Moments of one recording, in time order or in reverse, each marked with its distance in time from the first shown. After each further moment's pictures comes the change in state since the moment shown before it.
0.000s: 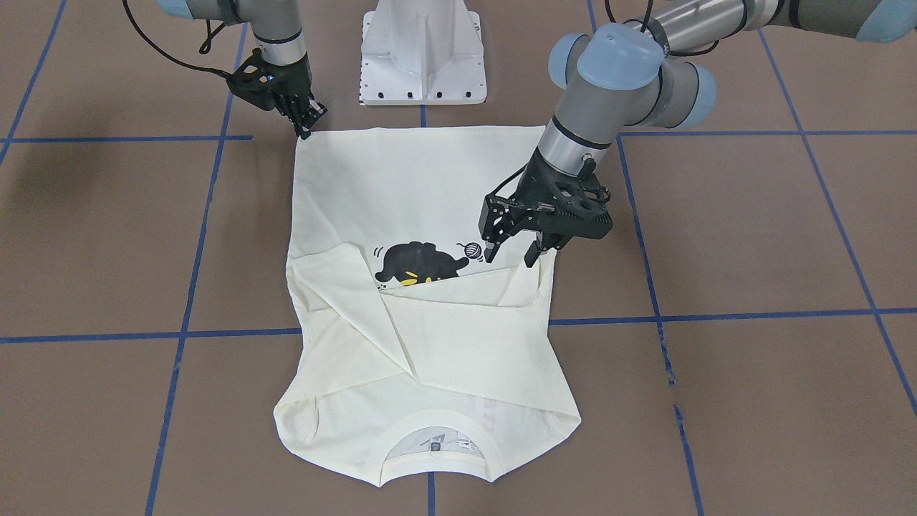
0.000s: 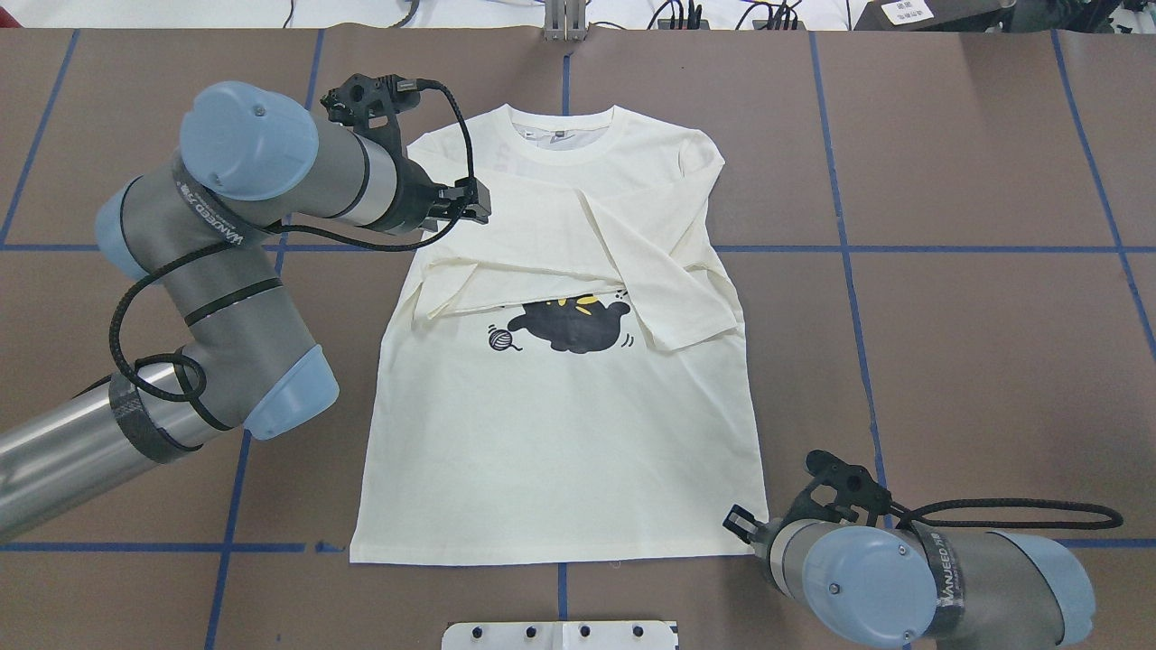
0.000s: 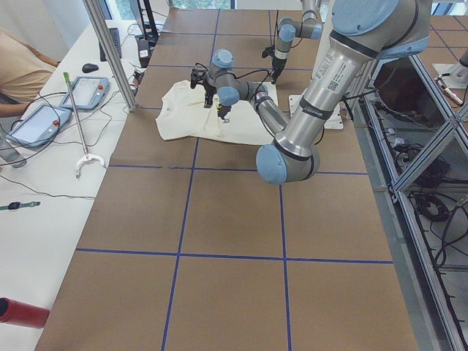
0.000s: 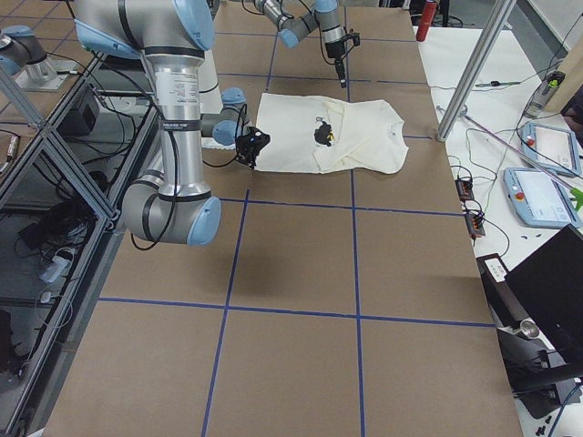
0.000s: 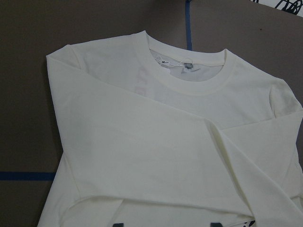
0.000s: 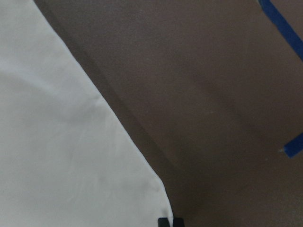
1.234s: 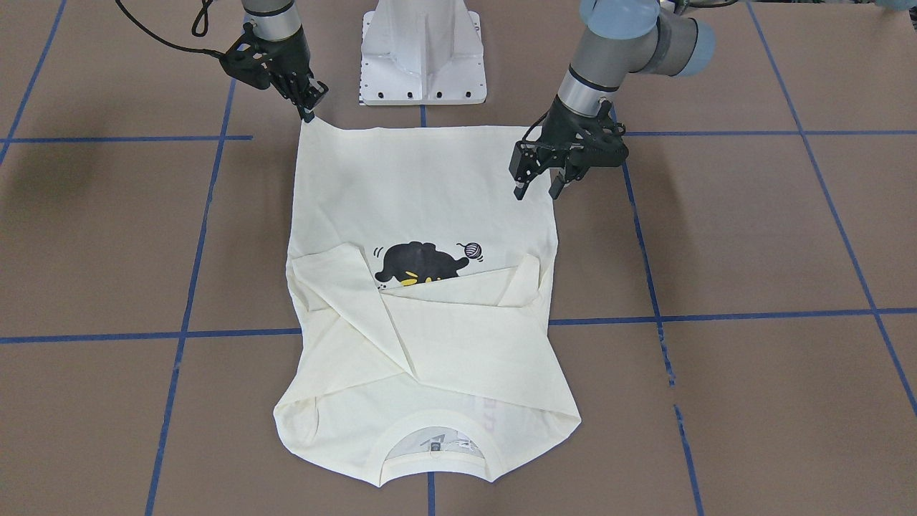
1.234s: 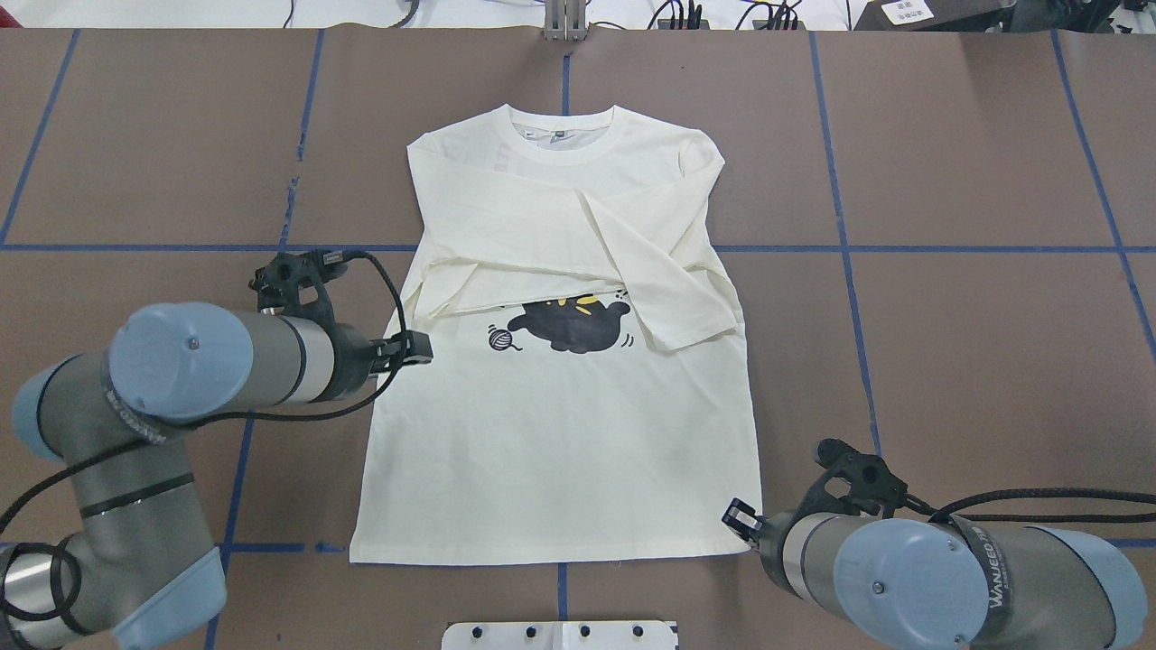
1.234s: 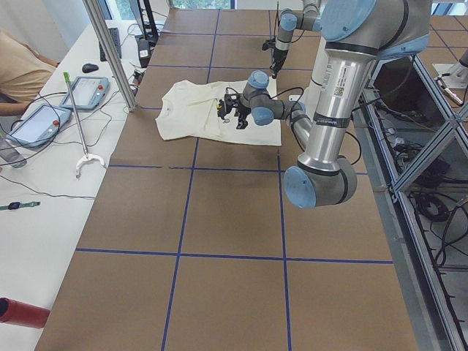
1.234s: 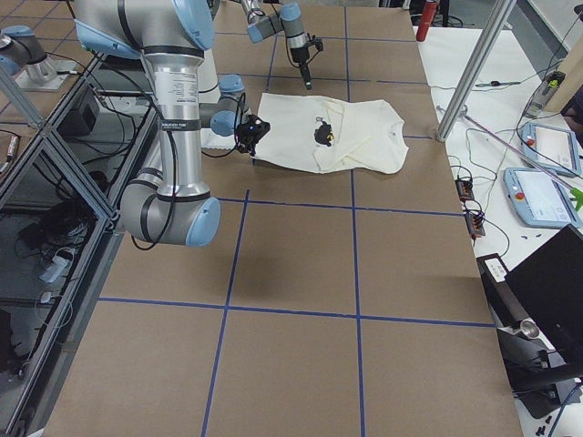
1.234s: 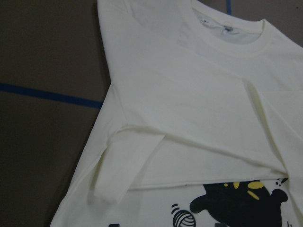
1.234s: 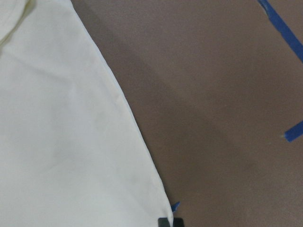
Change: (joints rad) left arm 0.270 0.339 -0.276 0.040 0.196 -0.319; right arm 0.018 -0.008 0.104 -0.014 0.015 -0.010
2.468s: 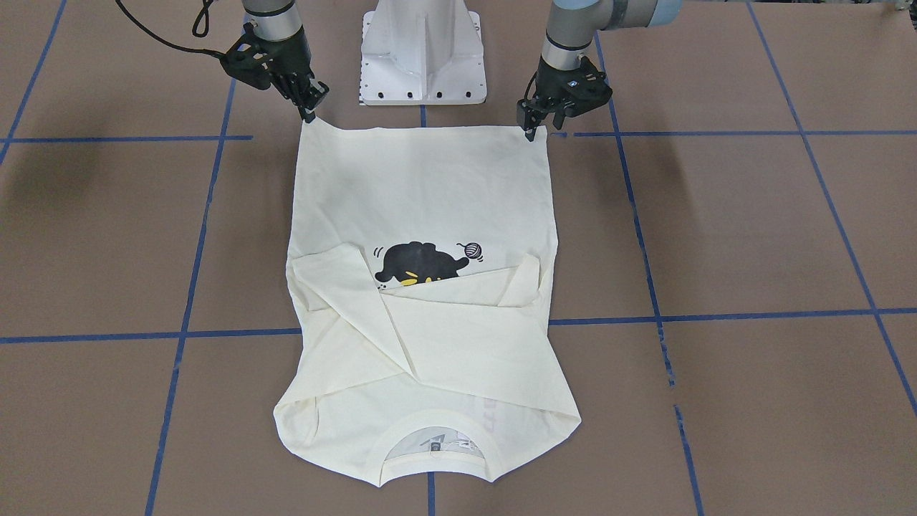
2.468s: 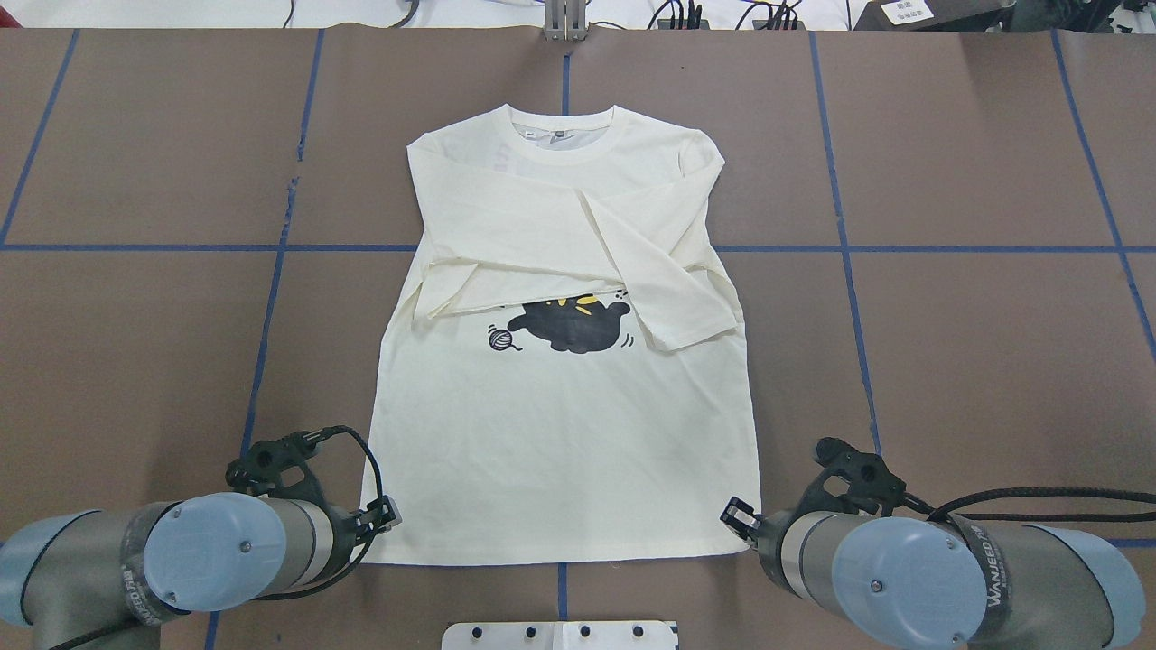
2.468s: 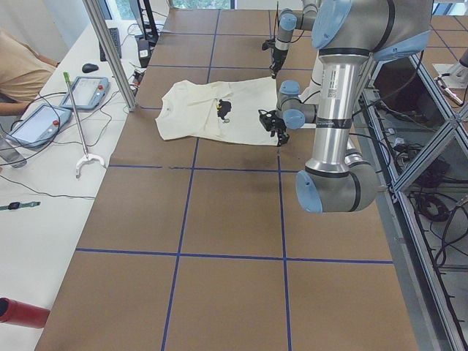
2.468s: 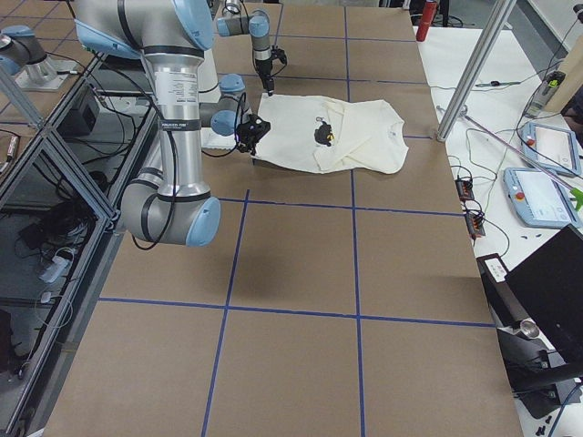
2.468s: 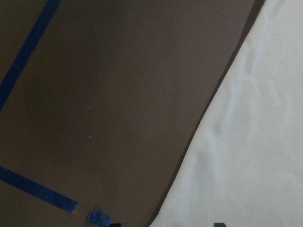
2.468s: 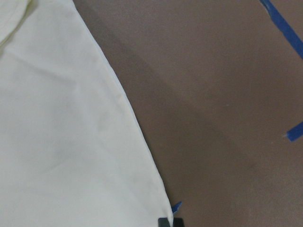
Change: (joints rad) left arm 0.258 0.100 -0.109 0.234 0.048 -0.338; right arm -0.001 0.004 -0.003 0.000 0.000 0.001
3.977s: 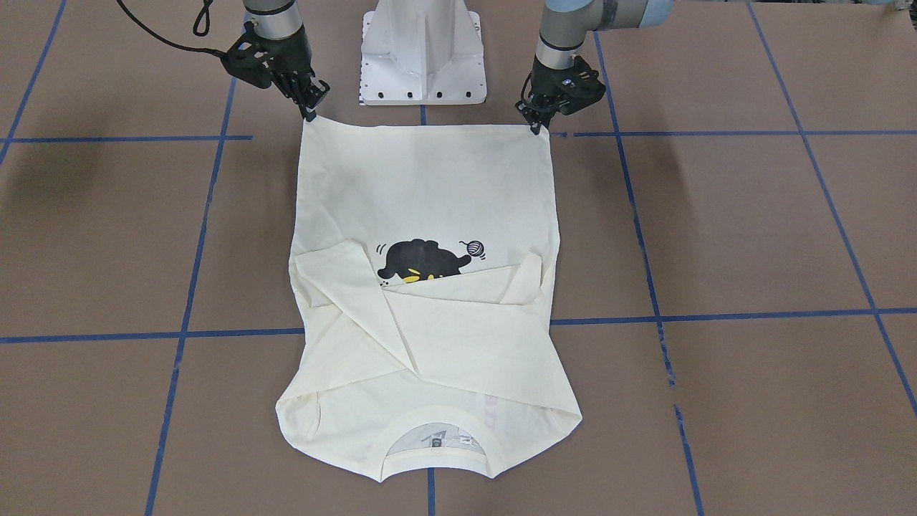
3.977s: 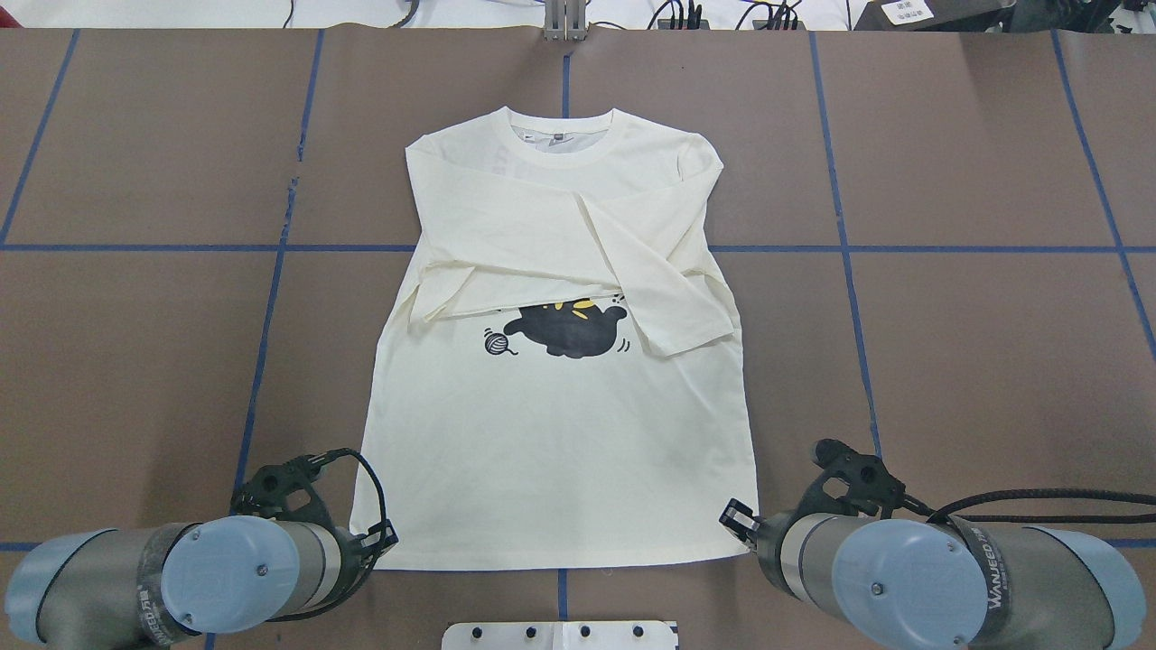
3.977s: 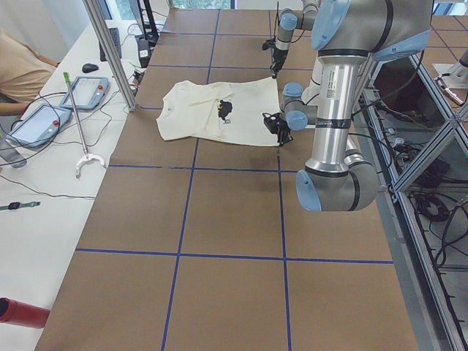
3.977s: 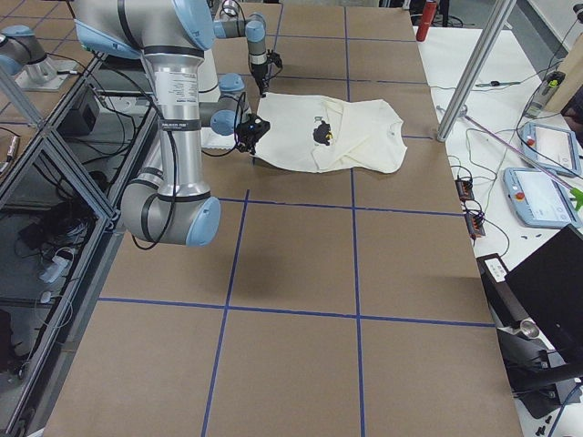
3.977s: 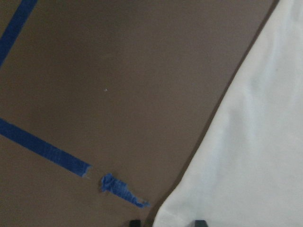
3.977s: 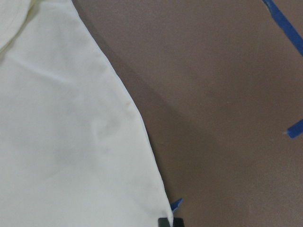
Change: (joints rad) left arm 0.035 0.000 0.012 0.007 -0.002 -0.057; right arm -0.003 0.001 0.003 0.000 0.000 0.001
